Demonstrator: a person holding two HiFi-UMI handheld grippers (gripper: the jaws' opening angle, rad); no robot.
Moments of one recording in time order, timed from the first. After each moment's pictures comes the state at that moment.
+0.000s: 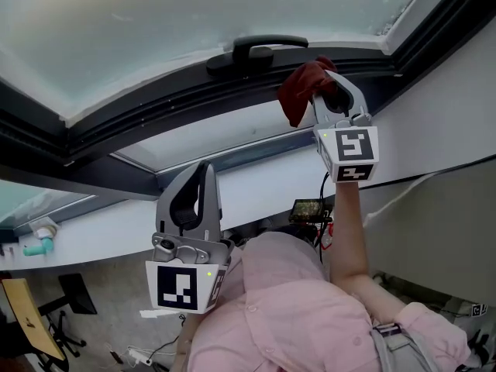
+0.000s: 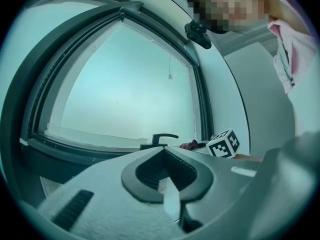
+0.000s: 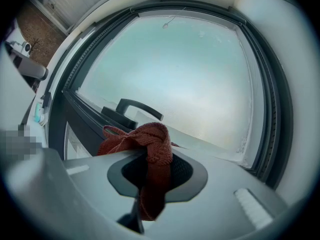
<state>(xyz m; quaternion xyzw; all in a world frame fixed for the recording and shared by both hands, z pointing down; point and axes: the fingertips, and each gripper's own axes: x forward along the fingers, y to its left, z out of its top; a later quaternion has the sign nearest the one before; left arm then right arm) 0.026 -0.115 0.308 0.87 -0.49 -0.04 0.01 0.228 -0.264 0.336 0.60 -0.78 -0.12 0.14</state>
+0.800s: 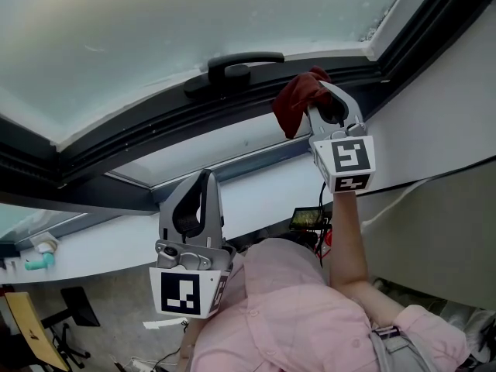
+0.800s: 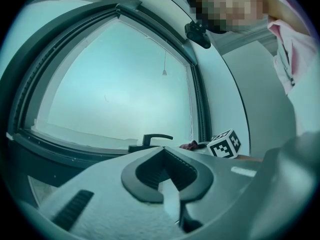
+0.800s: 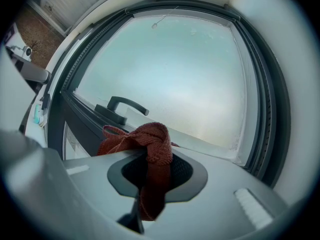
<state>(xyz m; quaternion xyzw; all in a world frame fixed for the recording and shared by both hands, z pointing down) 0.064 -0.131 0.306 0.87 -0.48 -0.04 0.01 0.259 -0.270 0.335 0.60 -0.78 -0.11 0.13</state>
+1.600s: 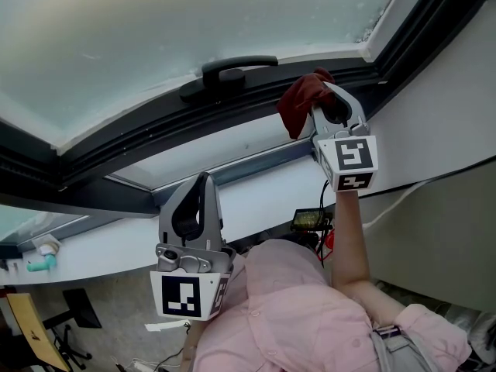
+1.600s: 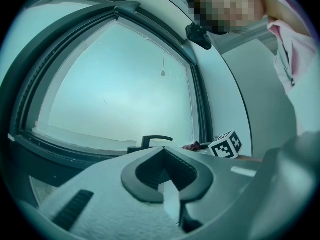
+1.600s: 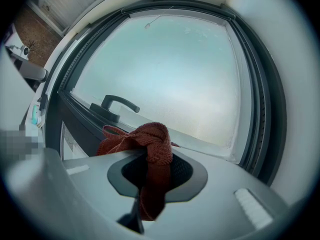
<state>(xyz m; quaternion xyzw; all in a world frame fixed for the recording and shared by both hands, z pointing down) 0.070 -0.130 0.302 0.87 -0.49 -0.05 0.00 0.280 -0.272 0.335 0.61 -0.78 -0.11 0.13</state>
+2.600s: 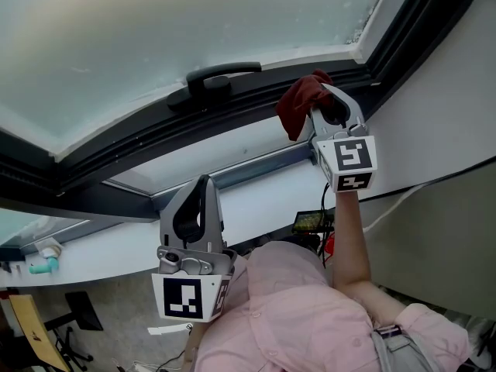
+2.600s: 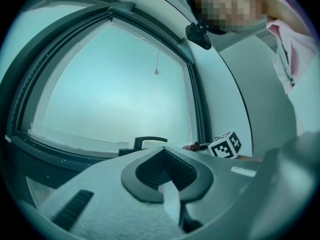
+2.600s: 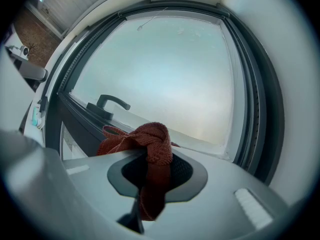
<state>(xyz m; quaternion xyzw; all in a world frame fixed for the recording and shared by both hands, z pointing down) 0.098 -0.130 0.299 0.87 -0.49 -0.04 -0.01 0.307 -0.275 0.335 0.61 -0.78 -0.10 0.12</state>
